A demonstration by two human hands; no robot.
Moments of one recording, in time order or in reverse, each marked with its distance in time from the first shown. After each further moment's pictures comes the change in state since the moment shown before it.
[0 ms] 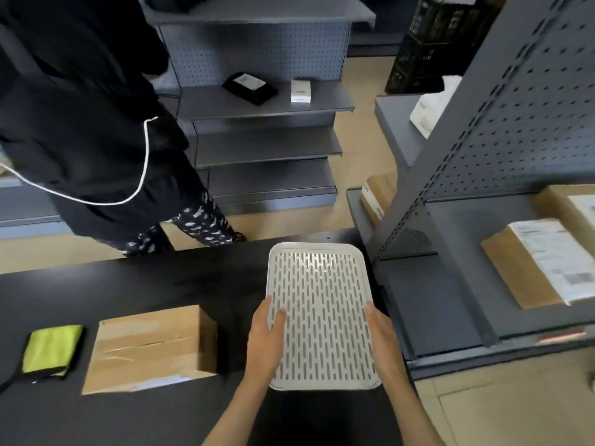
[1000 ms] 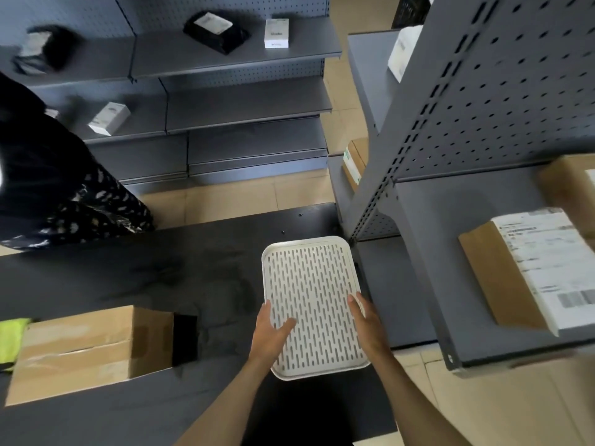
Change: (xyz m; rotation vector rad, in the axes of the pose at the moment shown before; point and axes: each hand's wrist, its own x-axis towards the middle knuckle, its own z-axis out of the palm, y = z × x) left_hand 0.047 -0.056 0.124 0.102 -0.182 -0.209; right_hand 0.117 0.094 -0.074 -0.167 -0.041 0.214
